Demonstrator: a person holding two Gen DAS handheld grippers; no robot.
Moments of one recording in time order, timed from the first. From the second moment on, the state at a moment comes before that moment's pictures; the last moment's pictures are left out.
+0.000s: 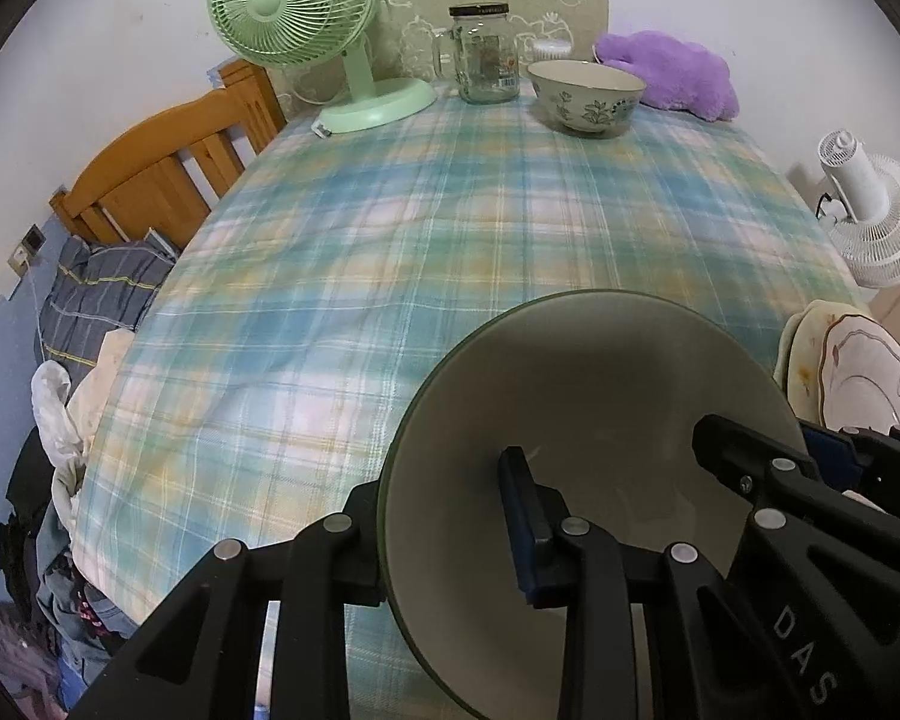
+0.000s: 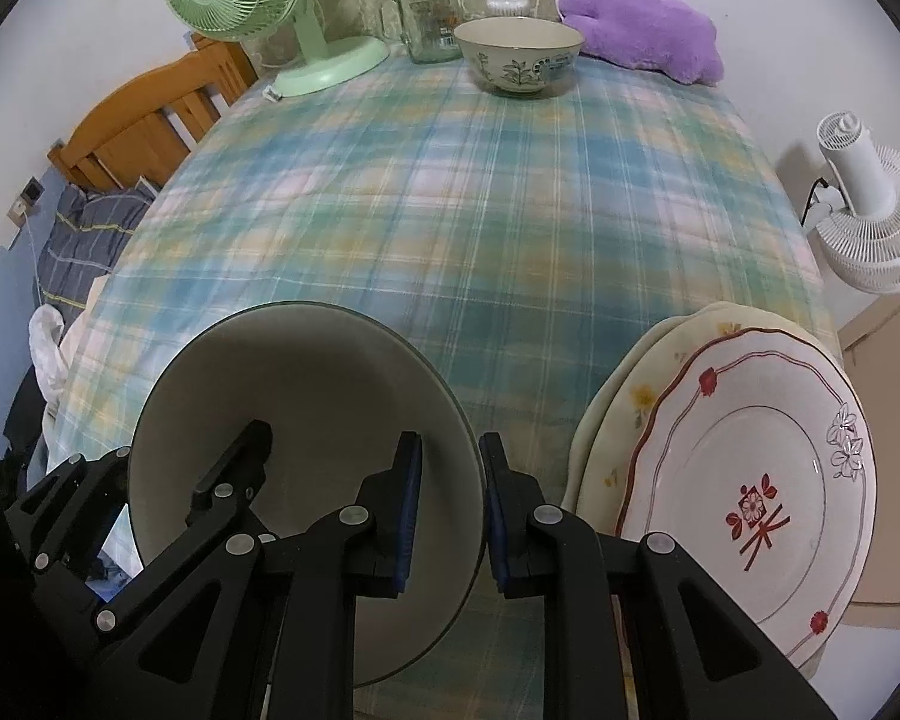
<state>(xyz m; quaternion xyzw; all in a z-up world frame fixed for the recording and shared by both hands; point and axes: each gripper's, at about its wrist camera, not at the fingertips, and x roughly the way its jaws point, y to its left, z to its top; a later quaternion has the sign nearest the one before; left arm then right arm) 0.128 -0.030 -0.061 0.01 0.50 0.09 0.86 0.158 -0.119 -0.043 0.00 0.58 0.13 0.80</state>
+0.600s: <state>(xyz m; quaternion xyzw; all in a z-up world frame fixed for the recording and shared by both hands) 0.123 -0.030 -0.035 0.02 0.51 0.01 0.86 0.153 -0.126 -0.024 0.03 0.58 0.11 0.81</state>
